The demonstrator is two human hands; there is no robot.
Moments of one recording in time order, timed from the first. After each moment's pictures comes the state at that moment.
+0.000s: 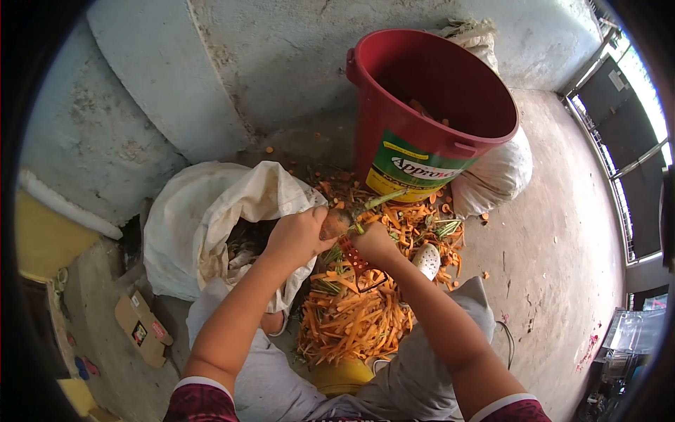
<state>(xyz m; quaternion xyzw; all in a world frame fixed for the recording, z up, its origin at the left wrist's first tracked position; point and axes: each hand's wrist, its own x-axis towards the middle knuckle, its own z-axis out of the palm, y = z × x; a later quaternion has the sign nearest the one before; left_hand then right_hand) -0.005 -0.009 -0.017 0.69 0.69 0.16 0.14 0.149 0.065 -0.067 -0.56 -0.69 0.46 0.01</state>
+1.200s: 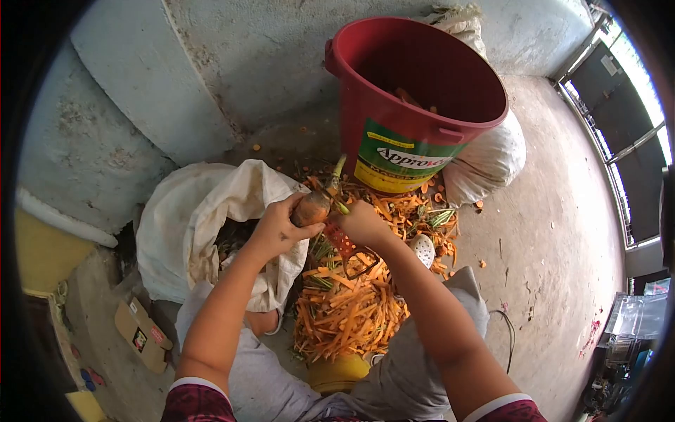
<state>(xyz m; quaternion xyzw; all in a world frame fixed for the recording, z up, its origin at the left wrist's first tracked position) -0.013 0.003 -0.022 0.60 0.63 0.36 0.35 0.148 0.086 -0.042 -0.47 -0.76 0.46 0.03</state>
